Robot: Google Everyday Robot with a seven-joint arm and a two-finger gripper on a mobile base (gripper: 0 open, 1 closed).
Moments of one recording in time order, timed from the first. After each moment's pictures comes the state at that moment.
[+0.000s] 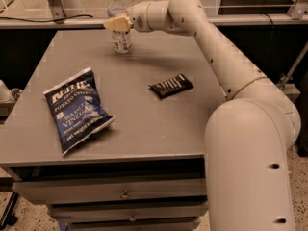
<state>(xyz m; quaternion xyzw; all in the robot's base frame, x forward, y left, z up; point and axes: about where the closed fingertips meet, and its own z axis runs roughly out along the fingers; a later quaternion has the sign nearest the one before) 0.837 0.111 0.932 -0.42 0.66 0.31 0.55</state>
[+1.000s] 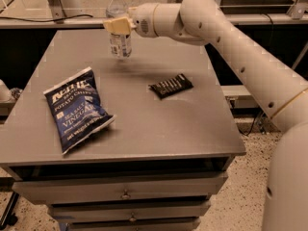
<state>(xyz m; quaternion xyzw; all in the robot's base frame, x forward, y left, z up) 0.752 0.102 0.966 -0.40 0.64 0.34 0.56</state>
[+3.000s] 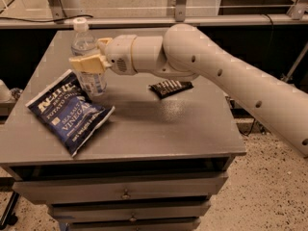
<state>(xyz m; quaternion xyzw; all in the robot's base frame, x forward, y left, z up) 0.595 0.166 0.944 -0.46 0.60 0.39 0.53</state>
